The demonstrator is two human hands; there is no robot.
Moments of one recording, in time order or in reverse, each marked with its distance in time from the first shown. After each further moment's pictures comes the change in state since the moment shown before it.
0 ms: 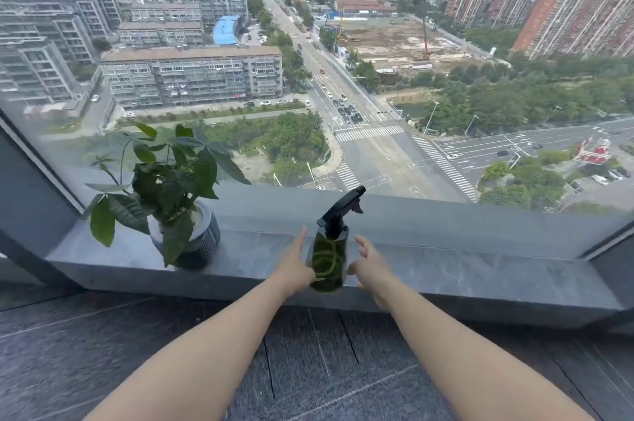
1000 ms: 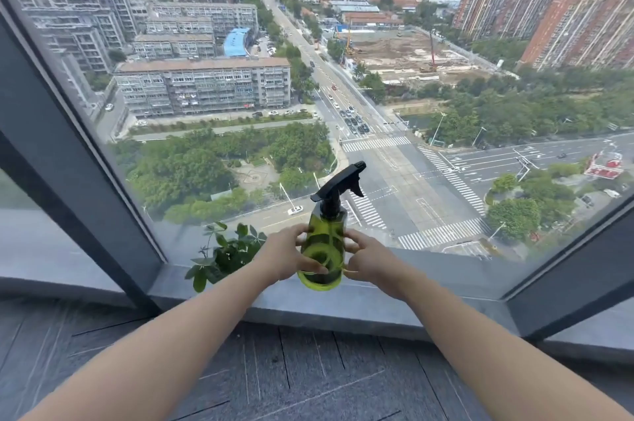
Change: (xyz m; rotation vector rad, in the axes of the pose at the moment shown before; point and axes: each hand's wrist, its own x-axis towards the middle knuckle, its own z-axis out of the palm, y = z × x) left_hand -0.256 0.269 -0.178 0.157 0.041 0.228; right_hand -0.291 -0.316 -0.060 -0.139 -0.298 -0.110
